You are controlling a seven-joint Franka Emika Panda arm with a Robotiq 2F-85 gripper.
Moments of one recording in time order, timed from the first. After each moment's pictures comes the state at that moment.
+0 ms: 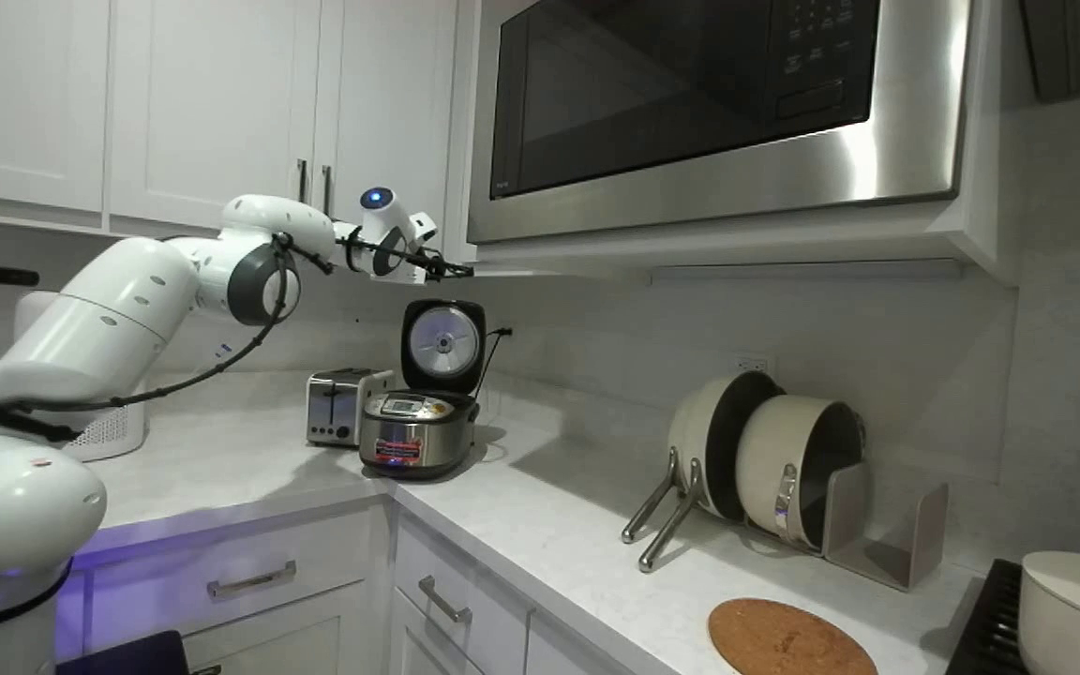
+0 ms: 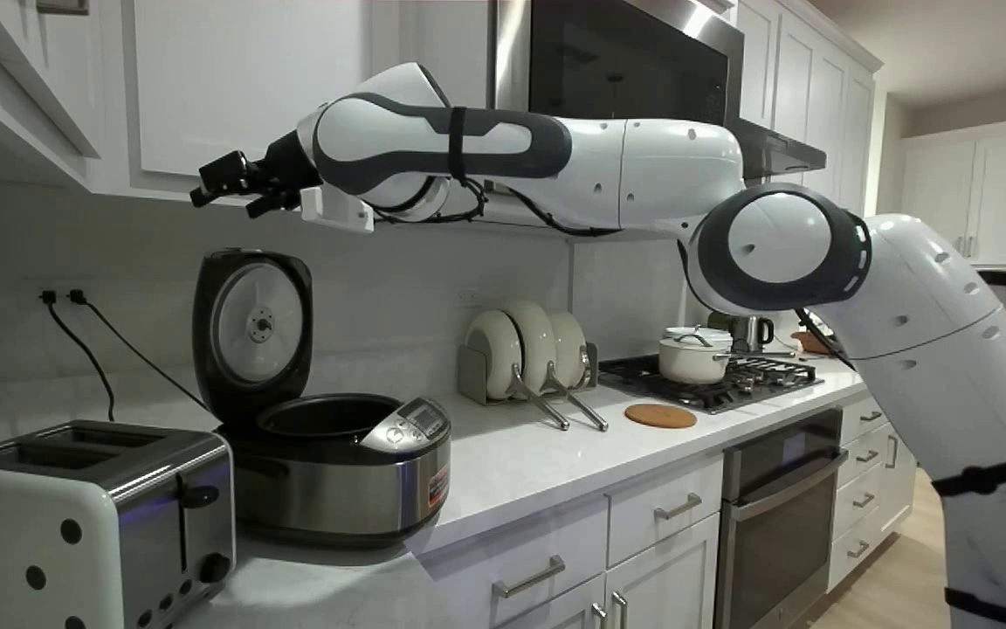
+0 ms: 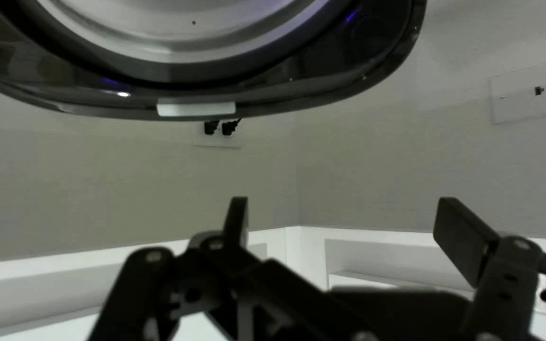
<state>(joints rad) 0.45 0.57 0.20 -0.99 0.06 2.70 -0.17</state>
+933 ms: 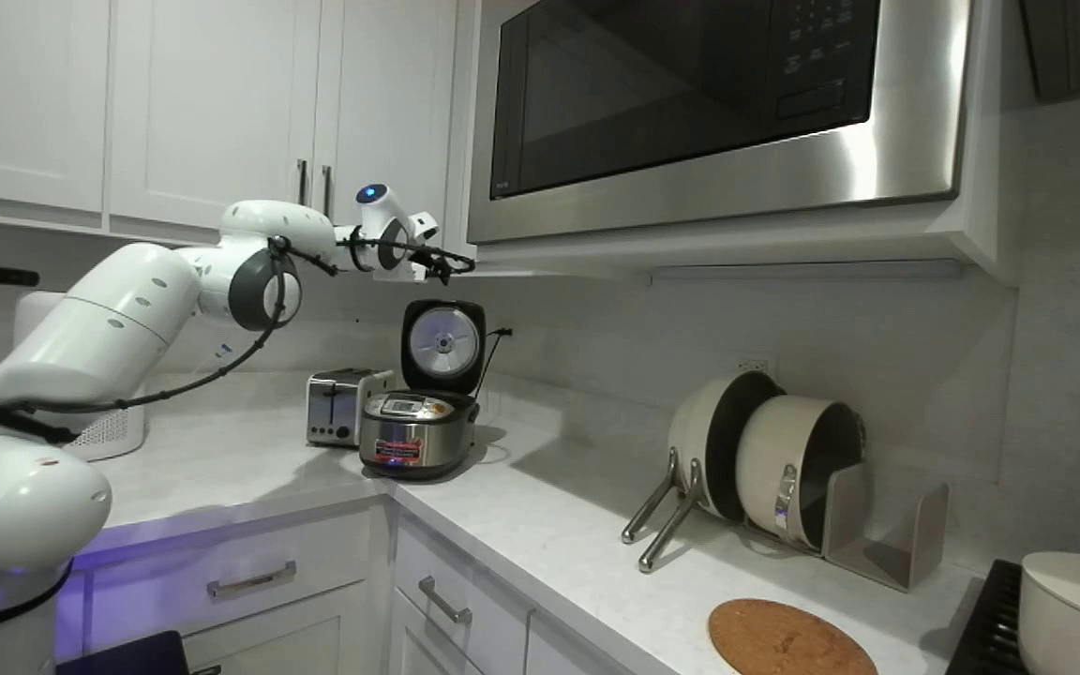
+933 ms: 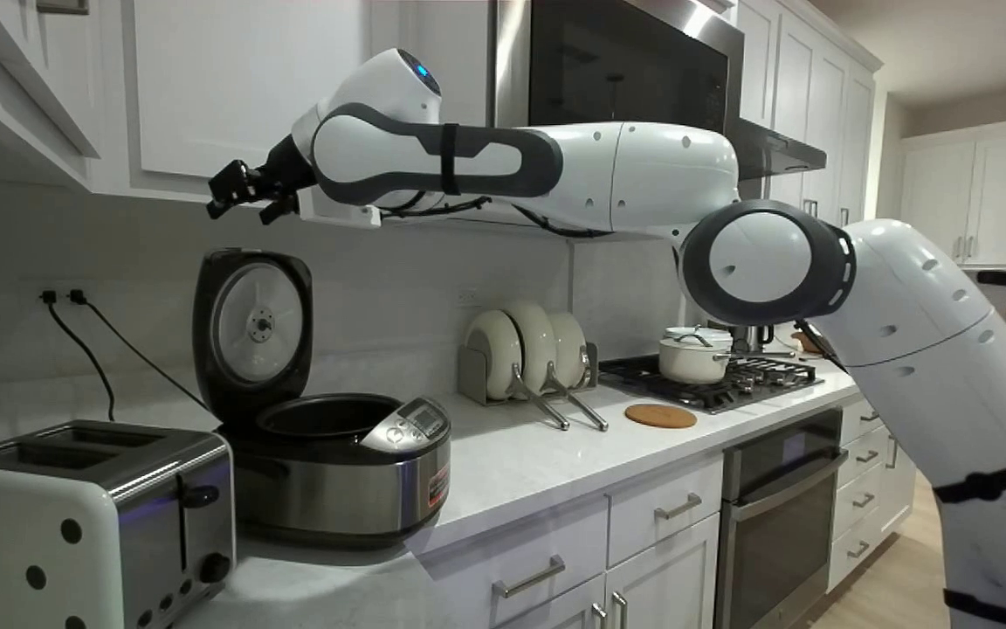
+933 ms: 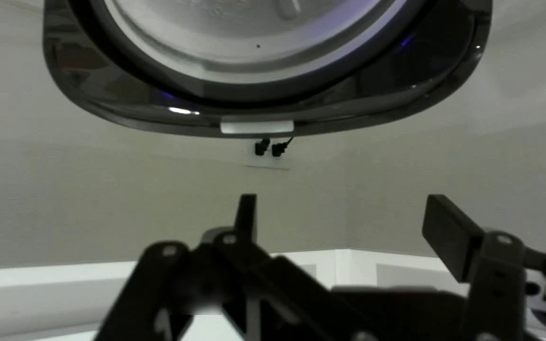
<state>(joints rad) 0.50 0.61 0.10 -0.90 -0.11 2.59 0.03</state>
